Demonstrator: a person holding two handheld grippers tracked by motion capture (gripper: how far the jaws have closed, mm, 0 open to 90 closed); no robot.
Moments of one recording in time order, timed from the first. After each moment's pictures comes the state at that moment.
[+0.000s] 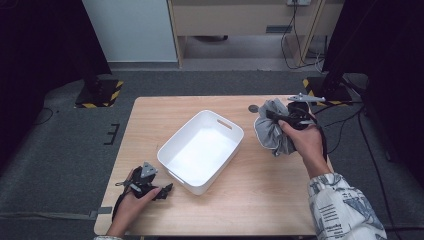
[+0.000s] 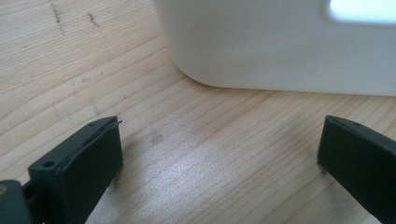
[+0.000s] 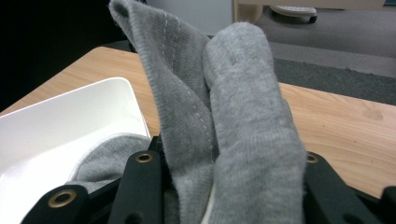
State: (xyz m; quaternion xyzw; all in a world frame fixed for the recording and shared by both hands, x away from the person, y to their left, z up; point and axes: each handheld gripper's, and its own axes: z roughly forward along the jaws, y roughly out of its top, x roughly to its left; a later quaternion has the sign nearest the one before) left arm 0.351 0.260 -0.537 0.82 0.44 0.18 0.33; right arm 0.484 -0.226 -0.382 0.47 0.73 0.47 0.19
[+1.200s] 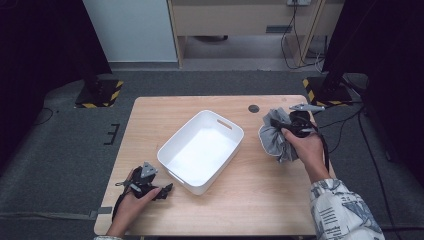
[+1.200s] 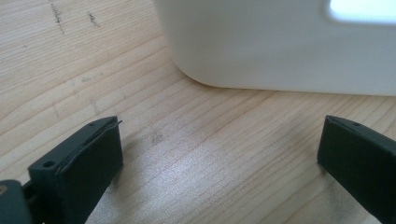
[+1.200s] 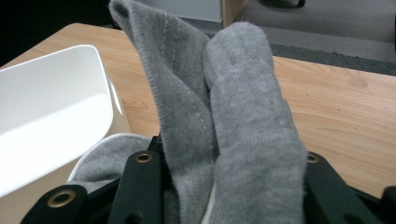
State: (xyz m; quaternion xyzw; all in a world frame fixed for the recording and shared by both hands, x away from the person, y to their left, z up) left arm 0.351 0.260 -0.537 0.82 0.44 0.18 0.33; right arm 0.484 -0.240 -0.417 0.48 0.73 0.44 0.20
